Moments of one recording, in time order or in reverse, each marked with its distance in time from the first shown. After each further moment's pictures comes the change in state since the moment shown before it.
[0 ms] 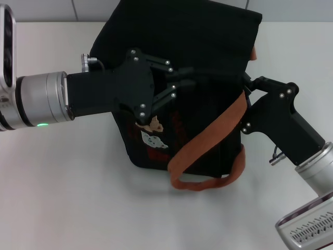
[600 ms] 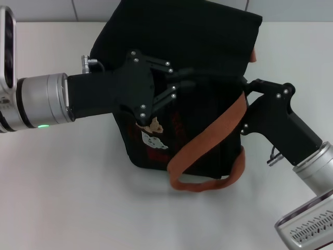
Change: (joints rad) left arm 0.000 0.000 0.000 -0.013 -0.002 -0.002 0.002; right arm 0.007 0.000 -0.003 0.000 -0.006 0.014 0.027
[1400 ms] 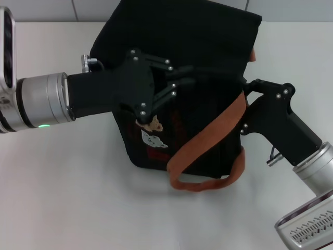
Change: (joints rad) left arm 0.000 -0.001 0.000 -0.011 -0.013 -0.003 0.008; right arm -0.001 0.000 0.006 0.004 -0.007 -0.001 0.000
